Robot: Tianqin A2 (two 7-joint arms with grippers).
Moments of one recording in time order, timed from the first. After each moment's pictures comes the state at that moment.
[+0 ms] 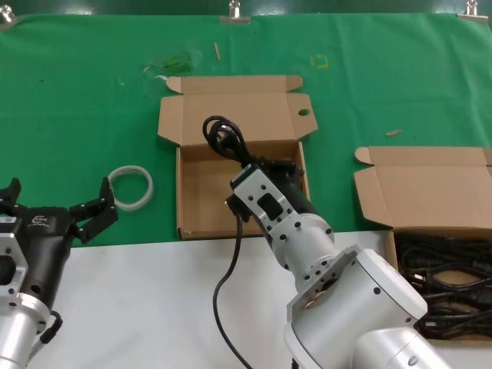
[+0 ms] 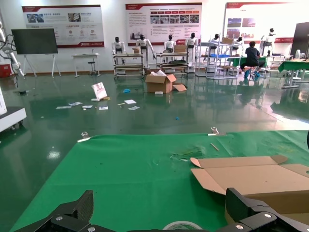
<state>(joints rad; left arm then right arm) 0.00 -0.30 1.60 -1.60 -1.80 0.00 0.00 0.43 0.07 -2.21 1.48 2.75 0.66 -1.47</state>
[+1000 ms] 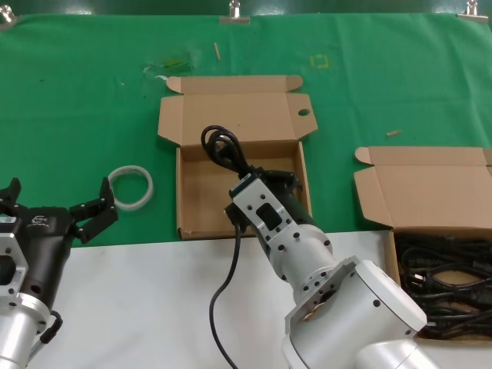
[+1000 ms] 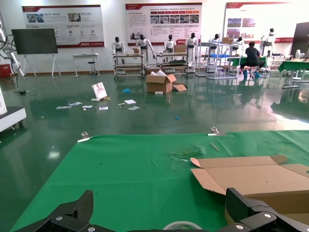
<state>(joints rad) 0.00 -0.30 1.60 -1.60 -1.80 0.00 0.00 0.40 0.07 -2.22 1.51 2.75 0.68 -1.44</state>
